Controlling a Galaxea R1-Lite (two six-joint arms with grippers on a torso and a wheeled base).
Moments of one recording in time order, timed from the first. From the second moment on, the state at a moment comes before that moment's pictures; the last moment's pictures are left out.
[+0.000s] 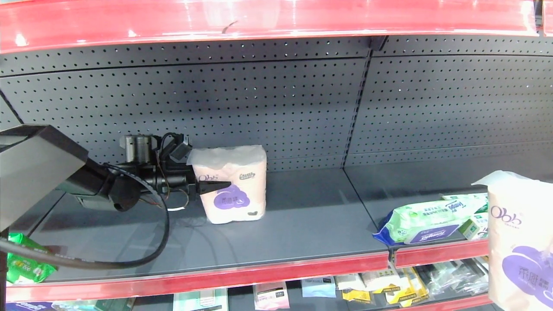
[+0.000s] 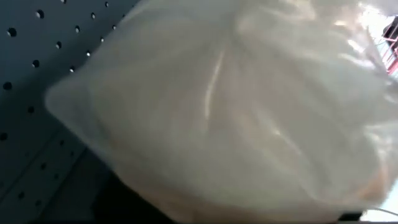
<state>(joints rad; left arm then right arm) -0.07 2.20 -1.08 -0.71 -1.12 0.39 0.06 0.65 -0.47 0.04 -0.09 -0.18</state>
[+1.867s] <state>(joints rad) -0.02 2.01 -0.59 -0.89 -1.27 0.50 0.06 0.71 -0.52 0.04 -0.09 -0.18</state>
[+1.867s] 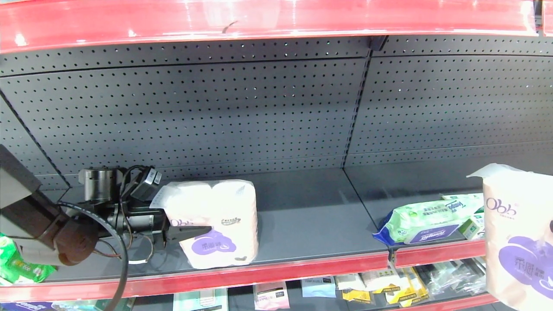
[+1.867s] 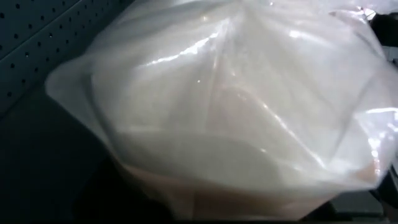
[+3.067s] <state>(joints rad) -0.01 2.00 -0.56 -0.89 -1.29 0.51 0.06 0.73 -0.53 0.04 -0.09 -0.17</state>
